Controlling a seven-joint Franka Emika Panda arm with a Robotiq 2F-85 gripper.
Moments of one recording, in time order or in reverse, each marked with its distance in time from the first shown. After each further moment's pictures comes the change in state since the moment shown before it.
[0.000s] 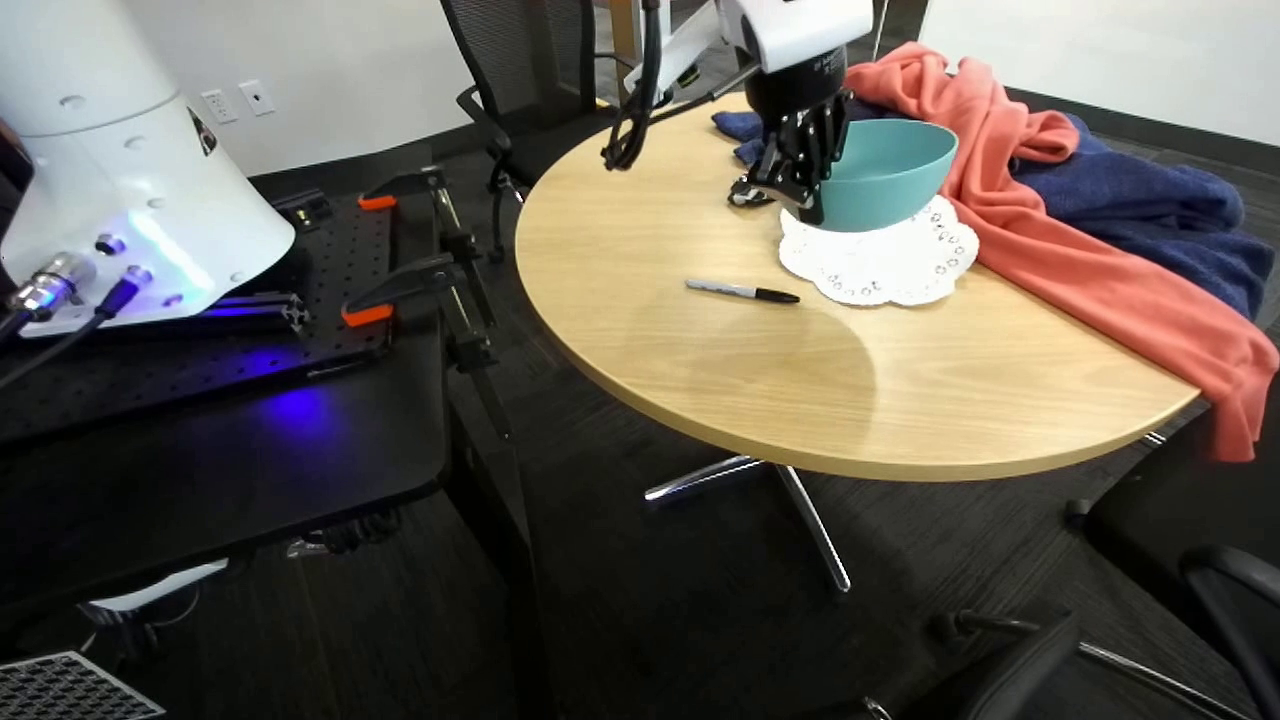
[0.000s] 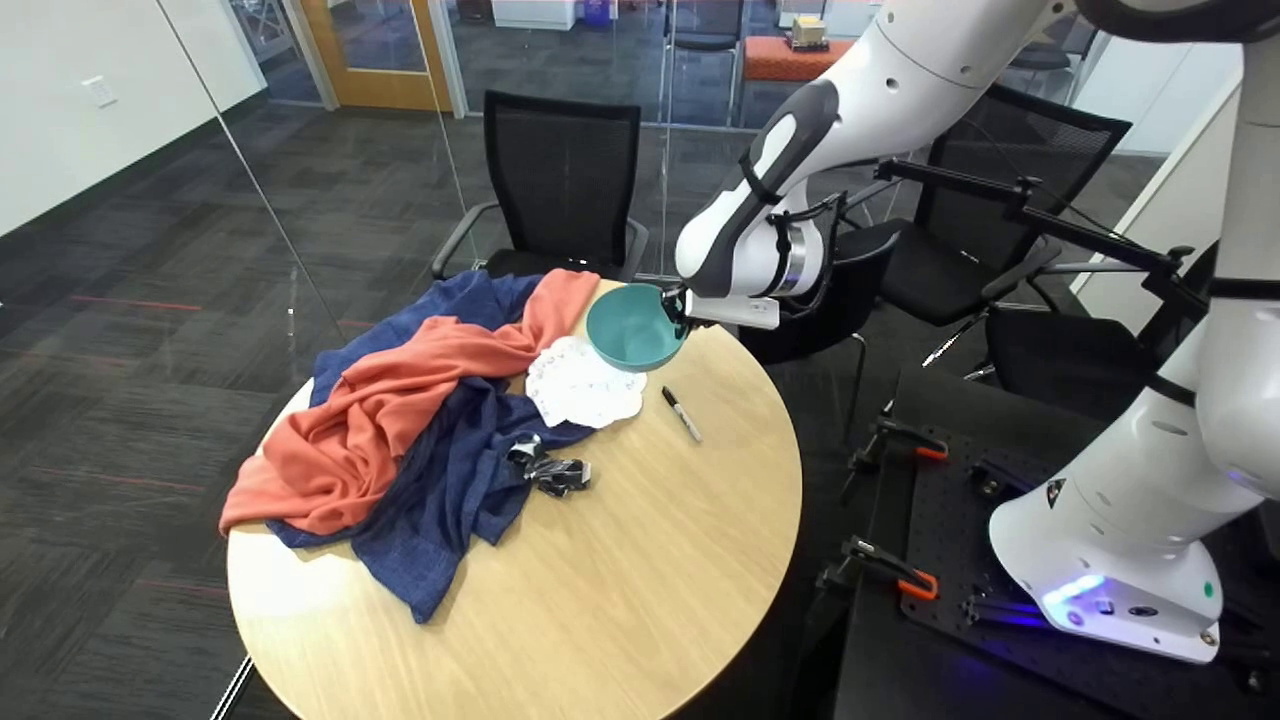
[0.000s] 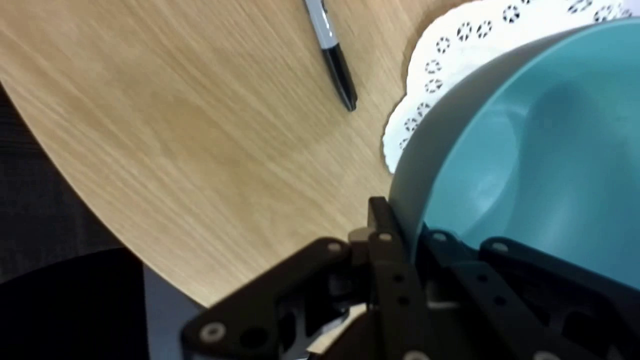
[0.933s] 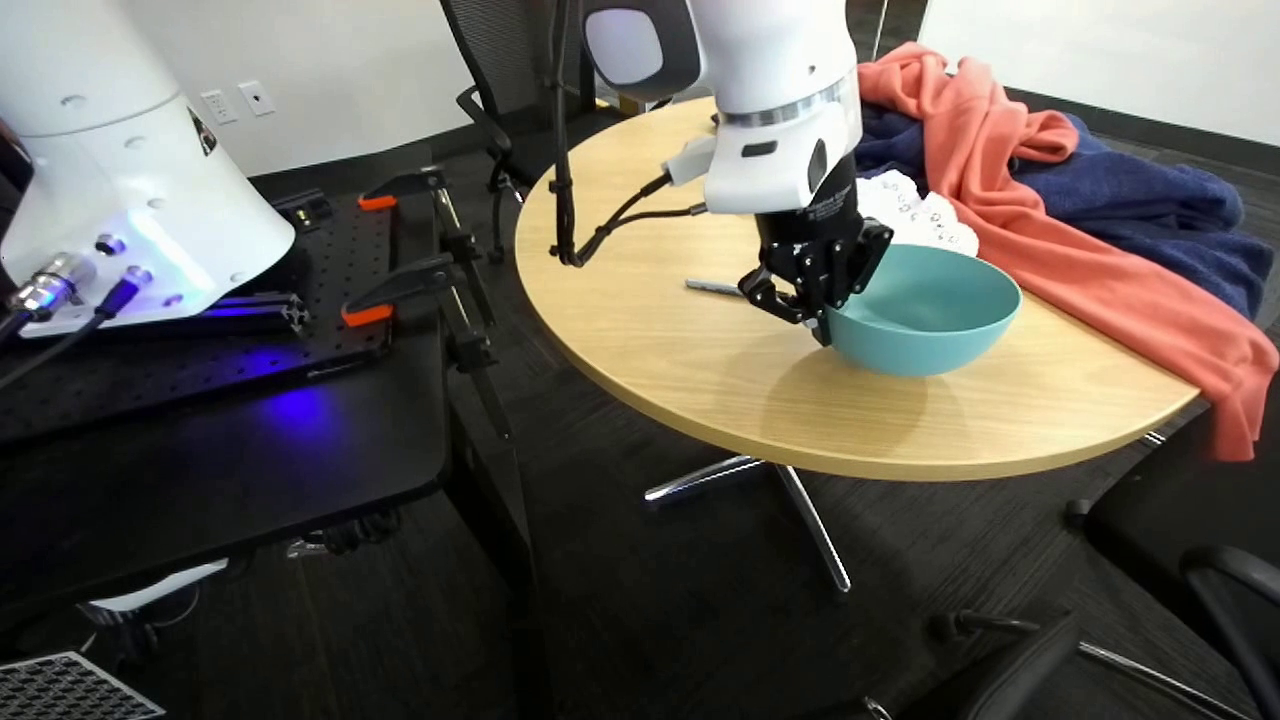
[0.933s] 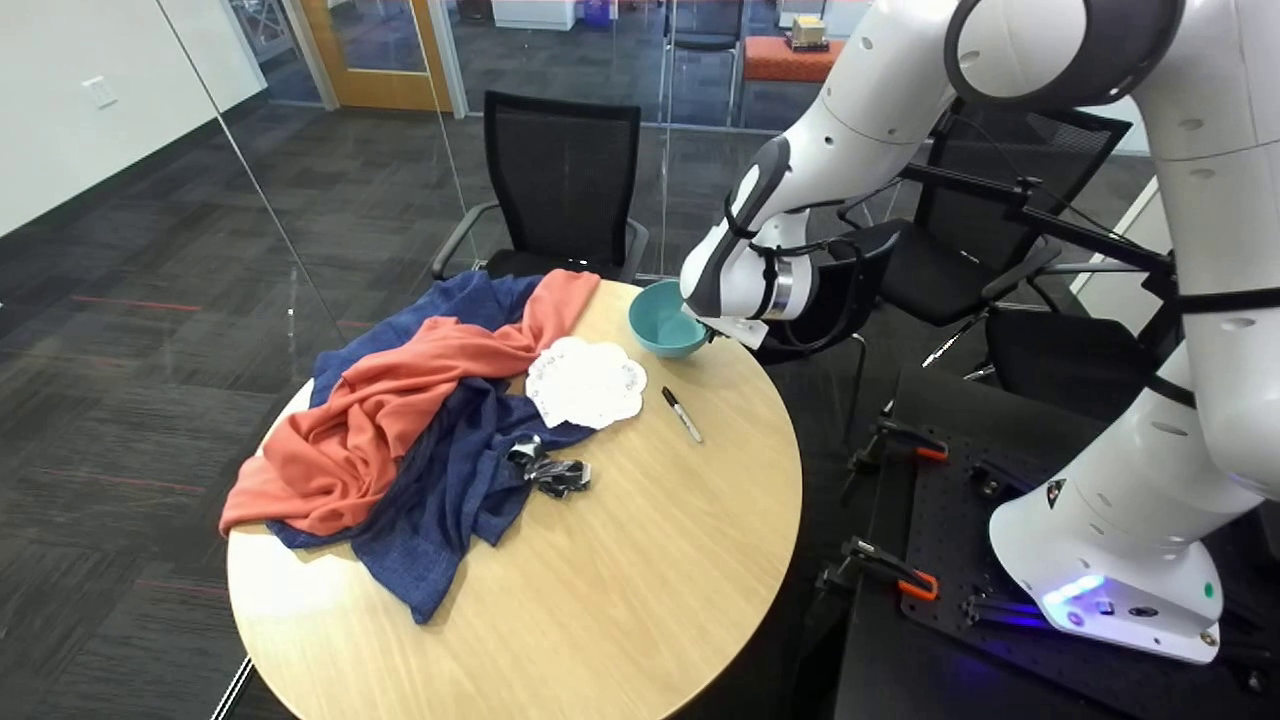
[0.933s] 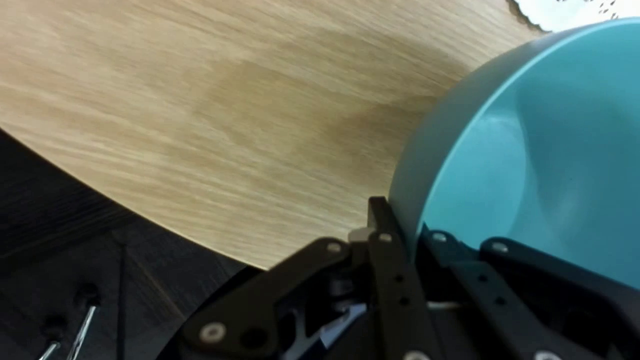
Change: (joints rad) arm 0.015 0.219 -0.104 0.119 0.117 0.102 0.327
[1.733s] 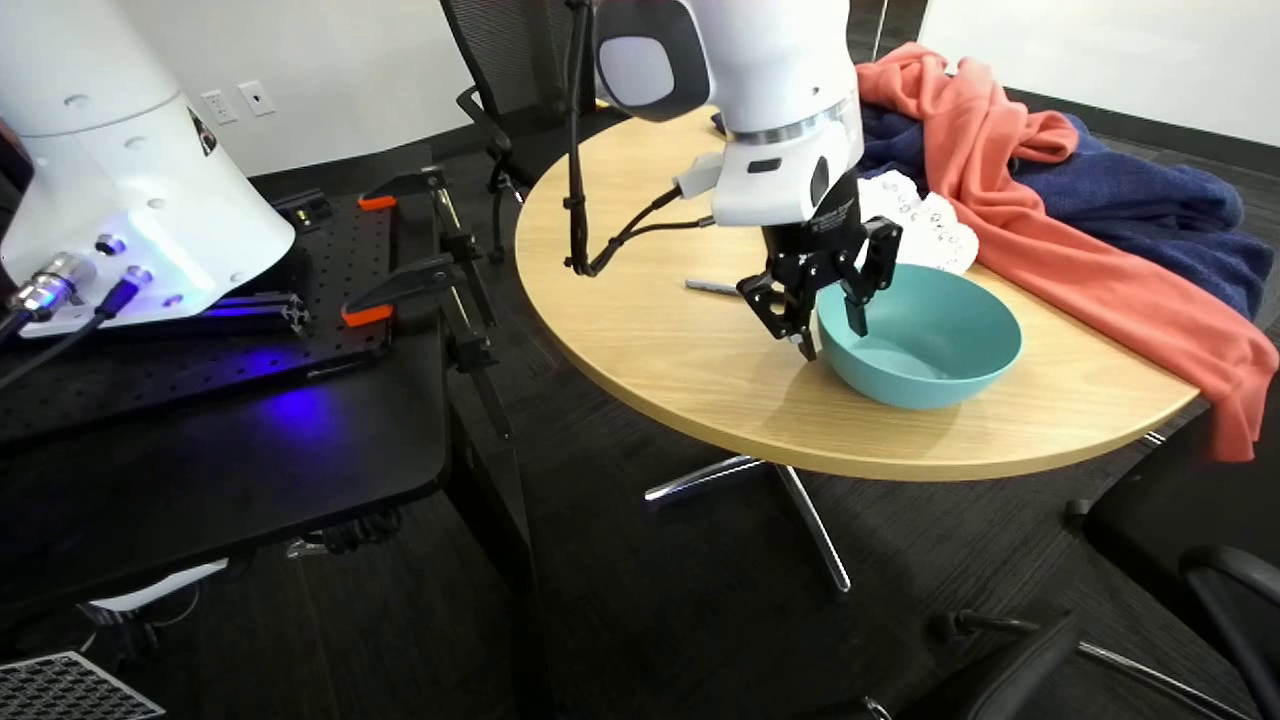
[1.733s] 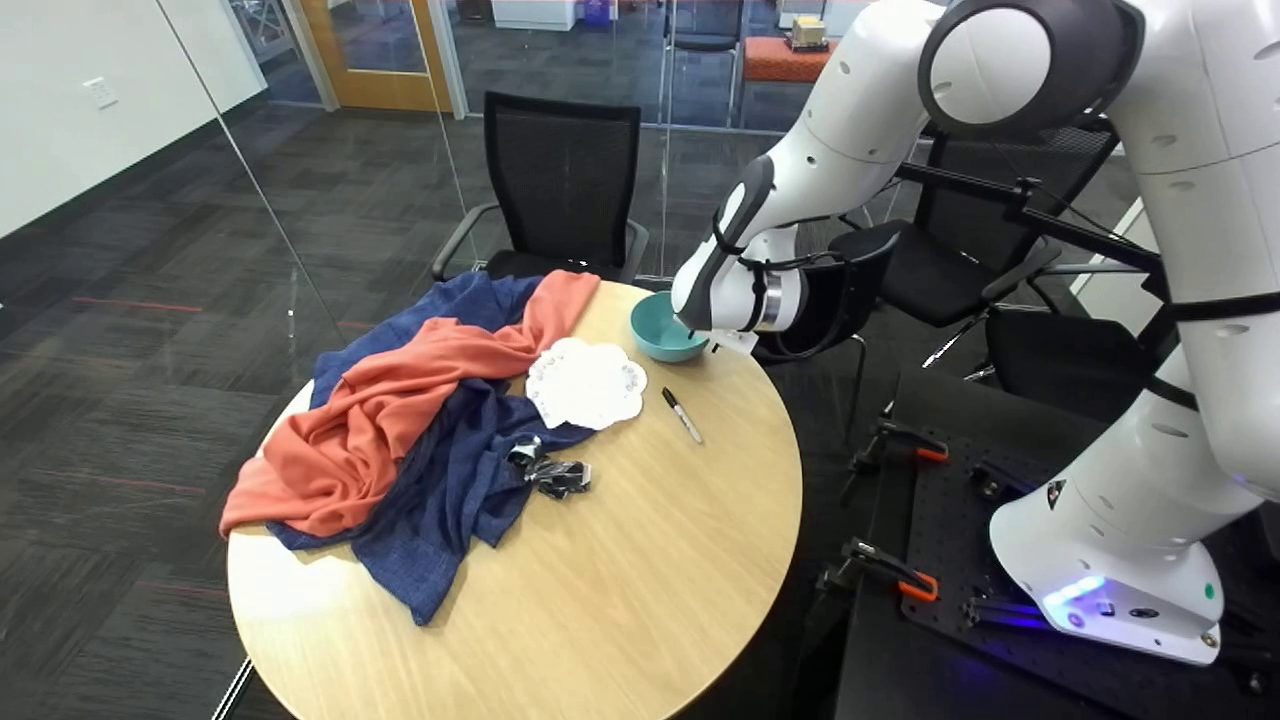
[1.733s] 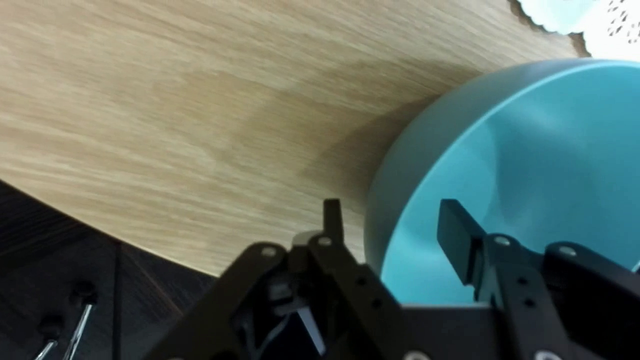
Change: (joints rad) arm 0.033 0.053 -0.009 0.041 0.013 0.037 0.025
